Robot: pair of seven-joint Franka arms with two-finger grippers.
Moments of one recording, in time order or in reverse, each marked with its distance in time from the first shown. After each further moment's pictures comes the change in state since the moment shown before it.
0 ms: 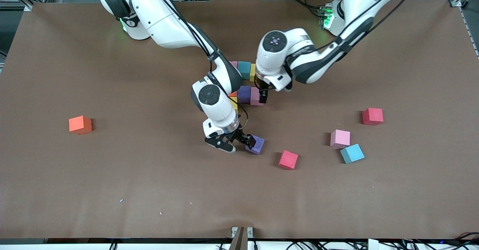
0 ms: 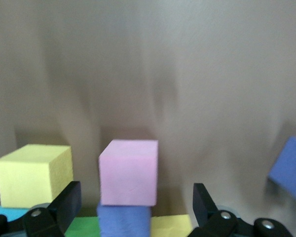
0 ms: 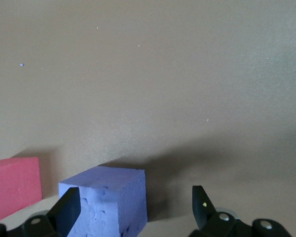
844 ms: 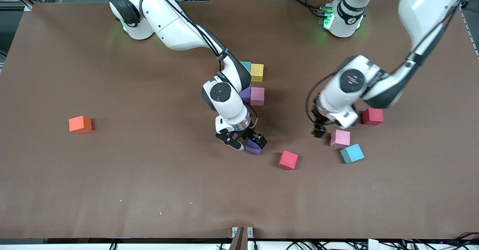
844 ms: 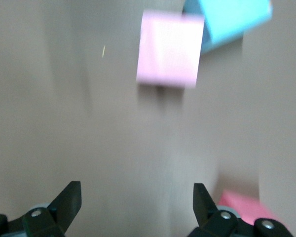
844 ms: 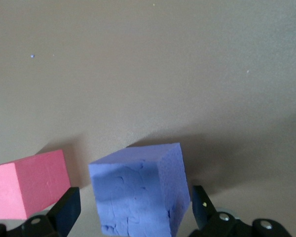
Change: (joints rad) left arm 0.351 0.004 0.084 0.029 0.042 -0.007 0.421; right arm 0.032 0.093 0.012 0.128 -0.003 0.019 0.178
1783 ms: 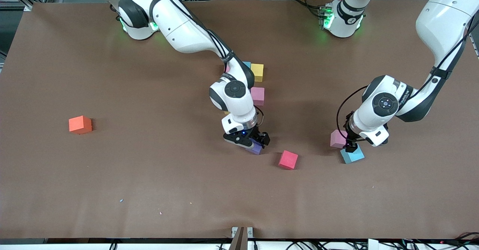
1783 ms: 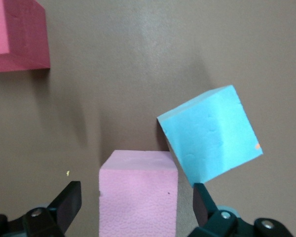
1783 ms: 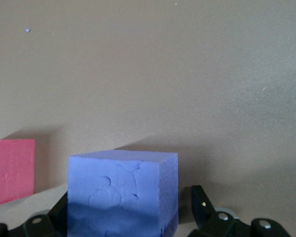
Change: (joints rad) left arm 0.007 0.061 0.162 0.023 0.096 0.097 0.153; right arm 0.062 0.088 -0.063 0.097 -0.190 -0.063 -0.003
